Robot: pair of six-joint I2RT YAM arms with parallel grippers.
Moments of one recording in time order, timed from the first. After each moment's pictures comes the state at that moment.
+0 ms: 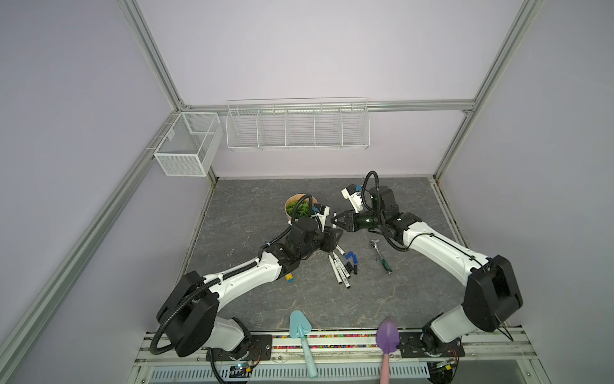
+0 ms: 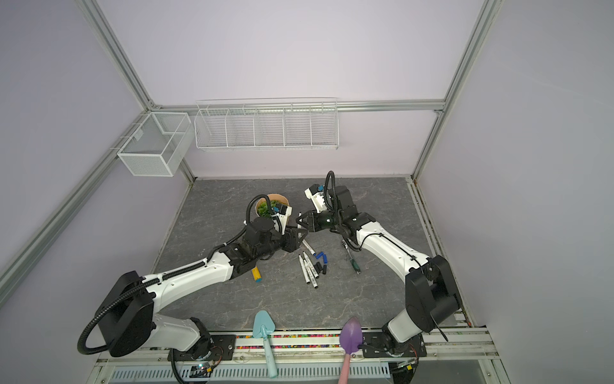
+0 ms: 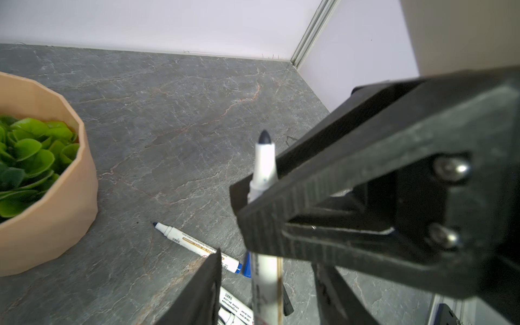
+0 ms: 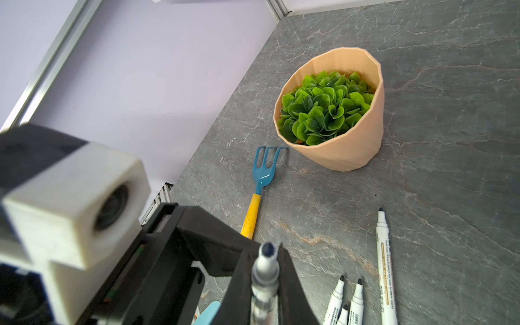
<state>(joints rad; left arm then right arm) -0.83 1.42 0.86 0.16 0.08 -0.44 0.53 1.55 1.17 -0.19 -0.64 0.37</state>
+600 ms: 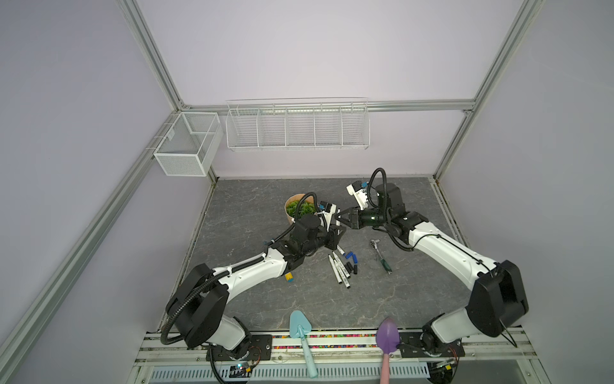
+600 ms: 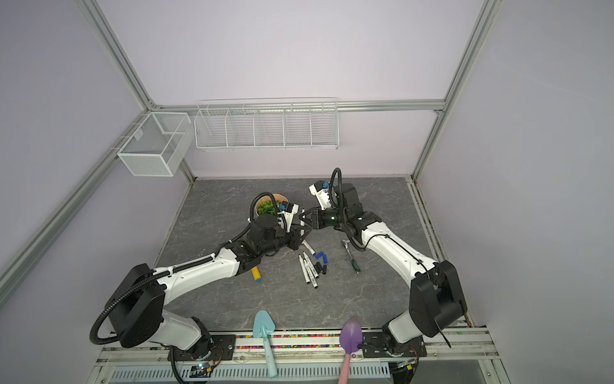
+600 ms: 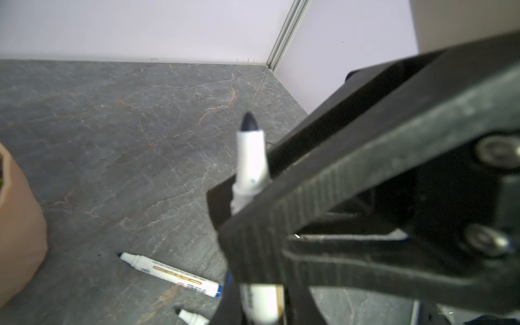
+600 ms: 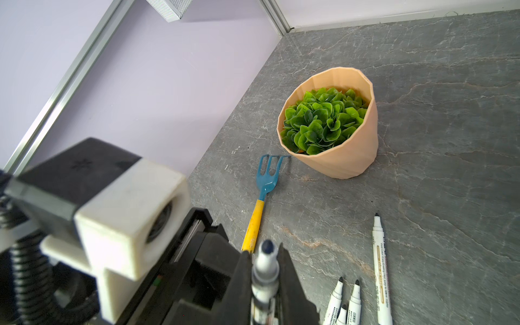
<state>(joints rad) -0.82 1.49 0.90 0.24 0.16 -0.41 0.50 1.51 1.17 -0.20 -0.66 0.38</state>
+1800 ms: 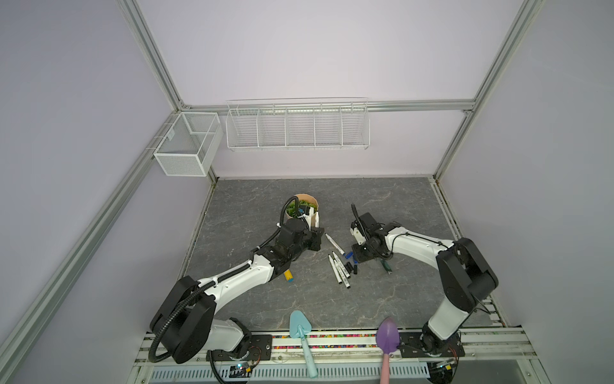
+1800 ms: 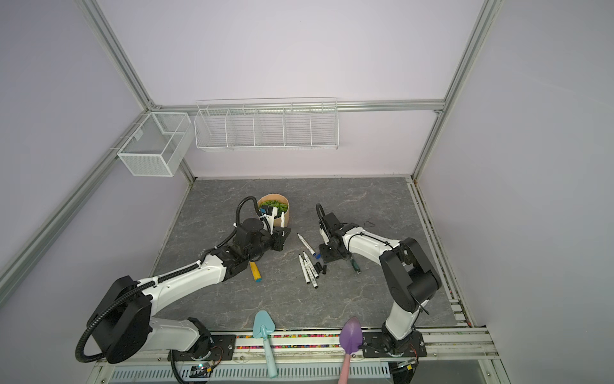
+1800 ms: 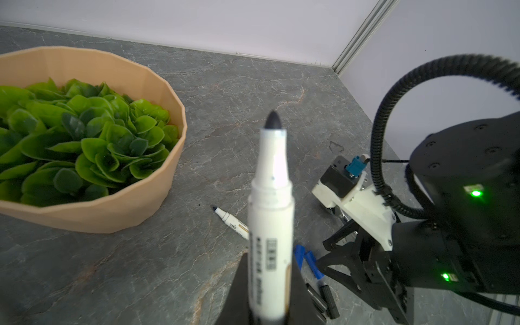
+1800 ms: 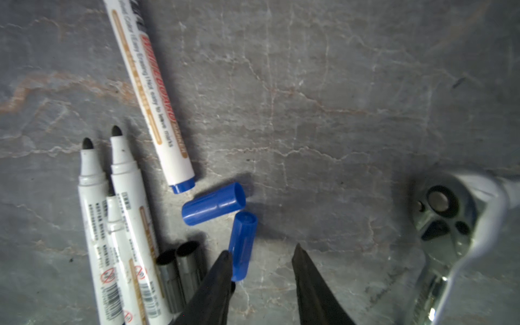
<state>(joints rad) -0.73 1.37 0.76 0.17 0.02 -0.44 0.58 1.74 1.06 -0.61 -0.05 0.22</state>
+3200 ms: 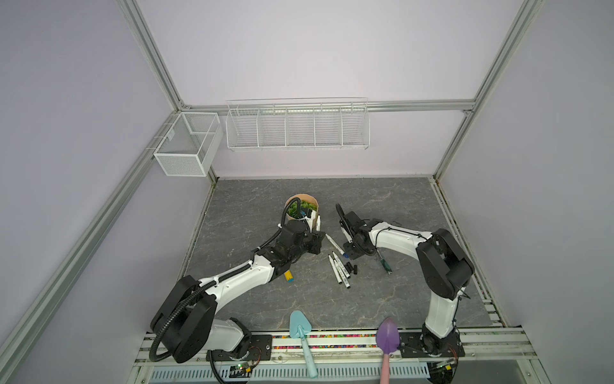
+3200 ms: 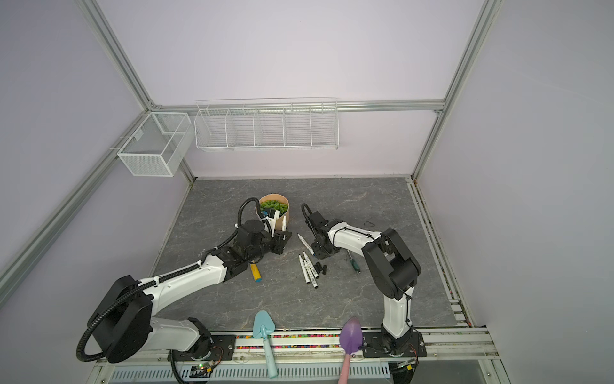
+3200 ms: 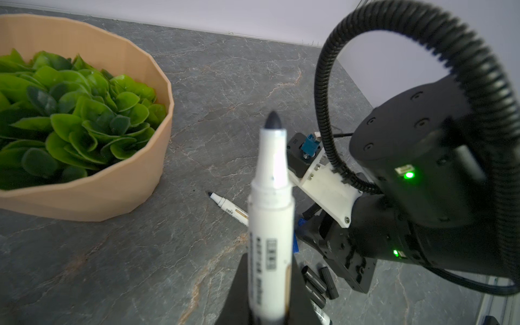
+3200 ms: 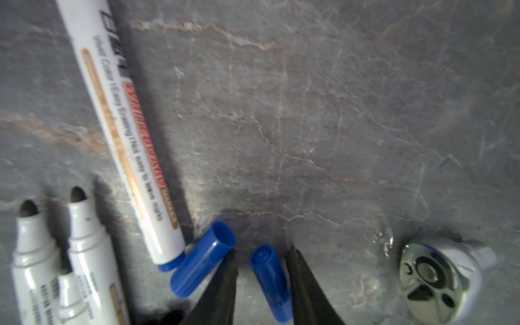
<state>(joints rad) -0.73 1.37 0.76 0.13 0.07 -0.42 0.66 1.89 1.21 -0.66 0.12 0.18</state>
